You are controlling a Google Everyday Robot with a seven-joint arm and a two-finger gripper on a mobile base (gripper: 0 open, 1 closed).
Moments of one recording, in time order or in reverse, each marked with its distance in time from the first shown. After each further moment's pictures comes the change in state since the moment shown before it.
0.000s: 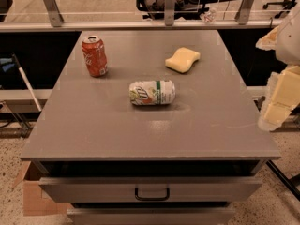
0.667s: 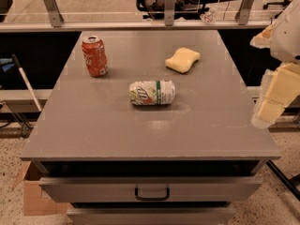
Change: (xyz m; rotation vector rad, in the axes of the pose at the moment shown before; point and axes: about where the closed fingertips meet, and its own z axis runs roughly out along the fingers) arm -0.015 0.000 0.000 -0.006 -0.039 -0.010
